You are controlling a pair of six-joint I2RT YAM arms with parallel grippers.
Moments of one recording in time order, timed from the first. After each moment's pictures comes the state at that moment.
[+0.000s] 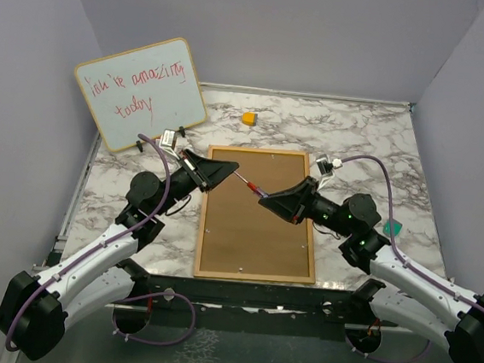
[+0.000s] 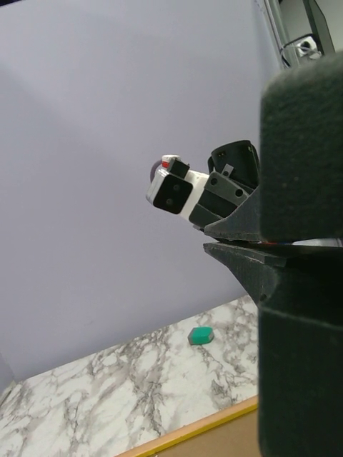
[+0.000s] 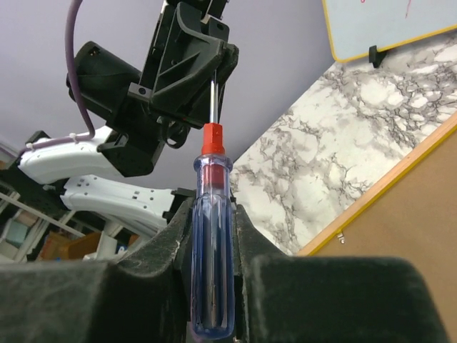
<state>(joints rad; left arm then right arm) -0.55 0.86 0.46 0.63 0.28 -1.33 0.73 0.94 0.47 0.62 -0.44 0.80</state>
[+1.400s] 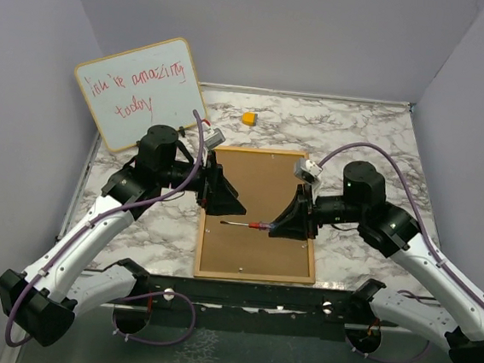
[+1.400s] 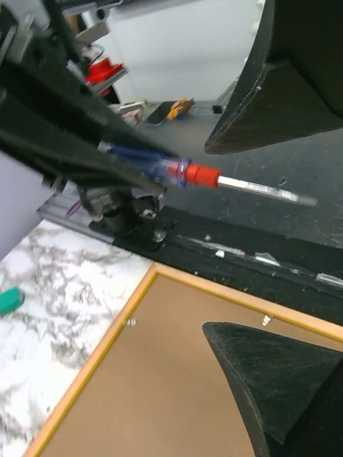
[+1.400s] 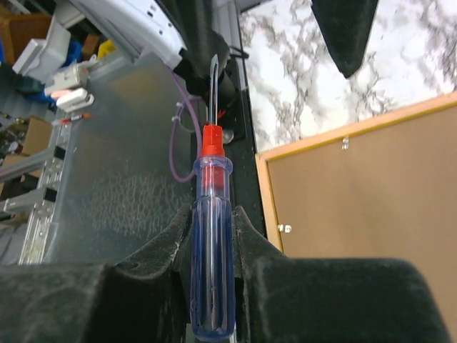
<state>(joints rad) -0.50 0.98 0.97 -0.35 0.92 -0.44 0.73 0.91 0.93 -0.36 -0.85 0.14</state>
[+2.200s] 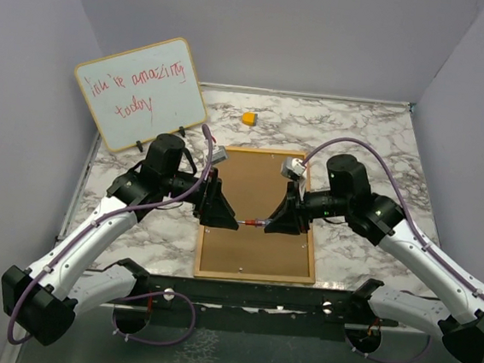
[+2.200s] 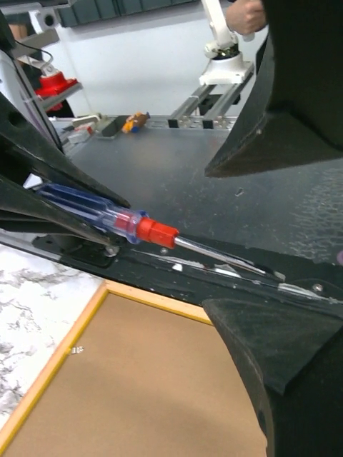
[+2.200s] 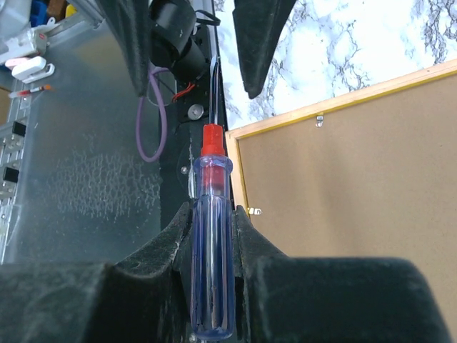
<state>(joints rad) -0.51 0.98 0.91 -0.44 1.07 -0.34 0.73 1.04 0.97 -0.45 -0.82 -0.02</state>
